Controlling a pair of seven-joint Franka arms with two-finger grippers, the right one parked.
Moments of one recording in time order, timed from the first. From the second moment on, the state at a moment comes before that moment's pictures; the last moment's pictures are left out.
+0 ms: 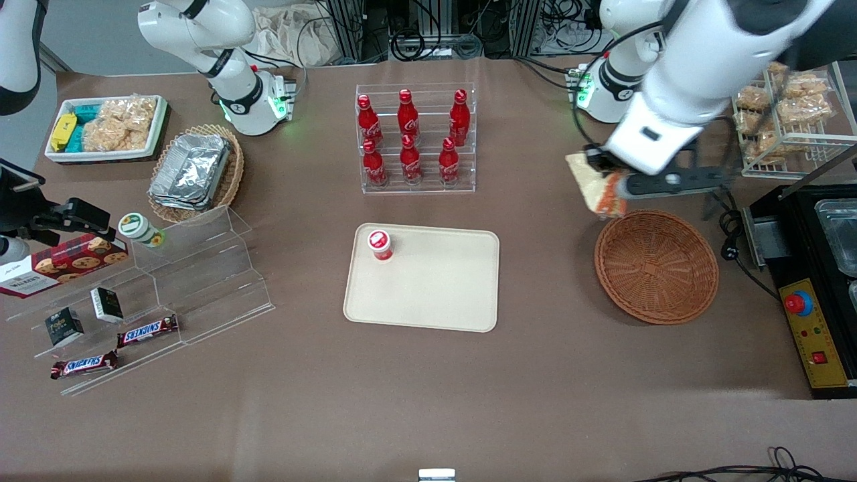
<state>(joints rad) 0.02 0.08 -0.51 -1.53 0.01 1.52 -0.56</state>
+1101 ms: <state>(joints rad) -0.14 0.80 -0.67 -1.45 0.50 1.93 -0.86</state>
